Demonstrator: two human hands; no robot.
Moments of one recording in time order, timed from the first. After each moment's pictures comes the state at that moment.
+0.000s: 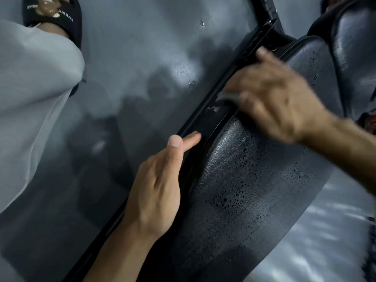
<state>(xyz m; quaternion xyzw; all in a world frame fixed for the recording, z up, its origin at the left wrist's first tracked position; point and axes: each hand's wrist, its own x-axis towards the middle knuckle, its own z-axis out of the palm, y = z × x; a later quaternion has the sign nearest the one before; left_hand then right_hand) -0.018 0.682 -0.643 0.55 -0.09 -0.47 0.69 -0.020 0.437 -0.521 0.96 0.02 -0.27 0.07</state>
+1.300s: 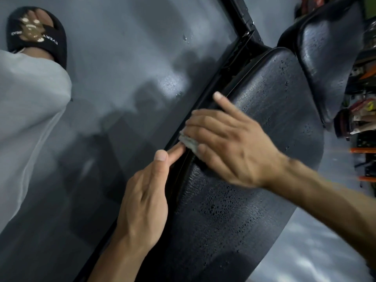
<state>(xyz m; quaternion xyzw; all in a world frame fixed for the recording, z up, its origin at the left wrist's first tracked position) -0.023 0.676 -0.643 0.54 -0.09 -0.47 0.69 -0.052 0.492 -0.536 0.97 0.07 -0.22 0.06</state>
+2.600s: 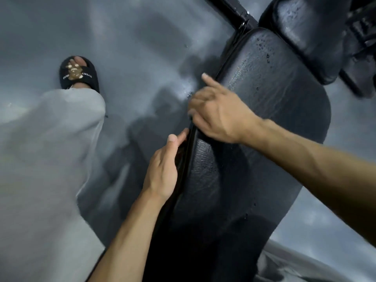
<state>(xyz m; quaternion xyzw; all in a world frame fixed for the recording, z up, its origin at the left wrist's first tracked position) -0.018 0.697 -0.643 0.57 -0.15 -0.50 0.64 -0.046 0.512 -0.555 0.99 -0.04 -0.13 0.09</state>
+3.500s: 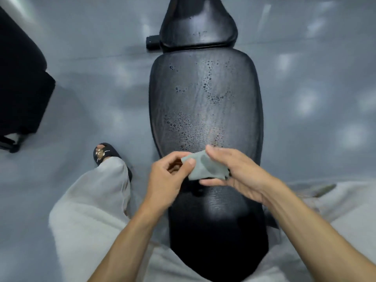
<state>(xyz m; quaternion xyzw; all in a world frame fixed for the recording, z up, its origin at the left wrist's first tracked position) -0.085 0.742 -0.513 0.61 -0.43 -0.45 0.49 -0.264 0.677 -0.489 0.39 -0.41 0.18 -0.81</state>
